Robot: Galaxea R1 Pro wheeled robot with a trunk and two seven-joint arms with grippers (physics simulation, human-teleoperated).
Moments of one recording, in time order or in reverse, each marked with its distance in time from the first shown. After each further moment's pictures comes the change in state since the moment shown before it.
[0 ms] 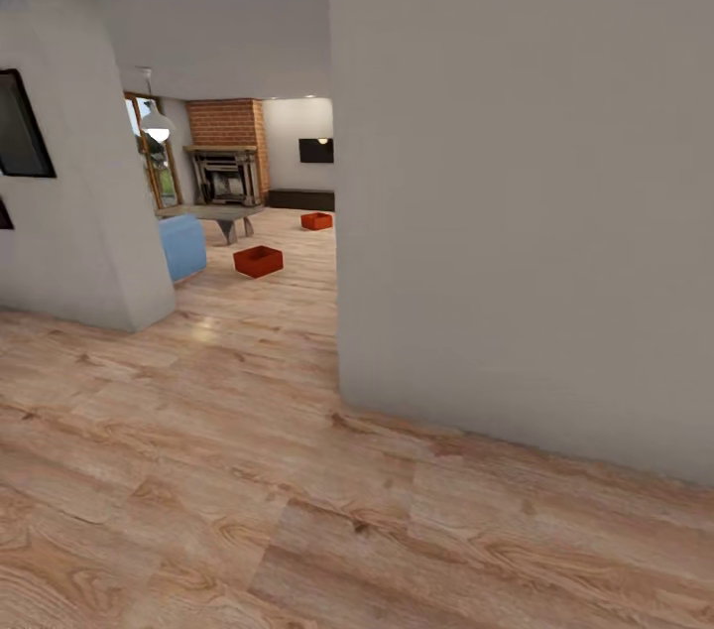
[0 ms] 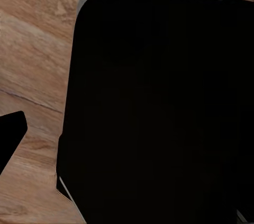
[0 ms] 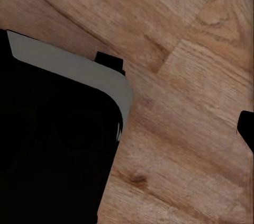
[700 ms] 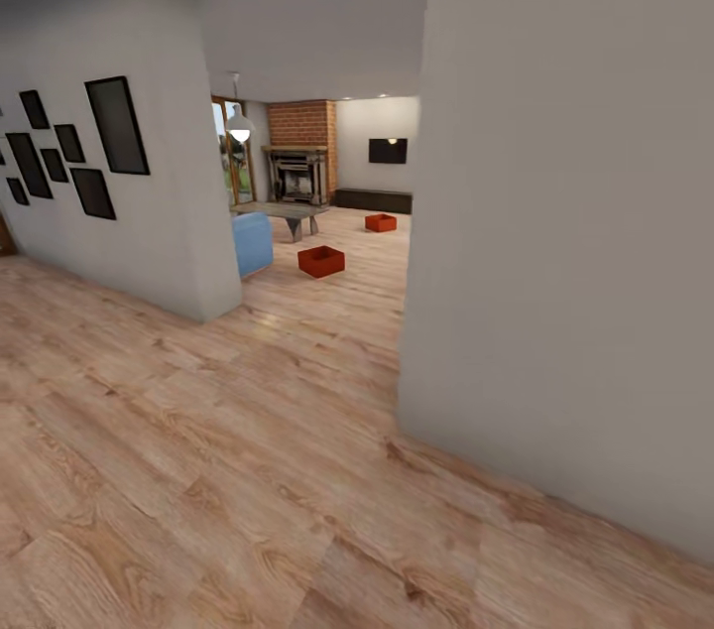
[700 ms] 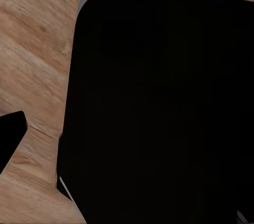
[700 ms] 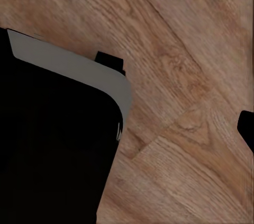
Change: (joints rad) left arm 0.000 0.000 0.000 0.000 0.000 0.000 0.000; right arm 0.000 0.001 0.003 0.000 0.006 0.001 -0.001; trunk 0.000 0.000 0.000
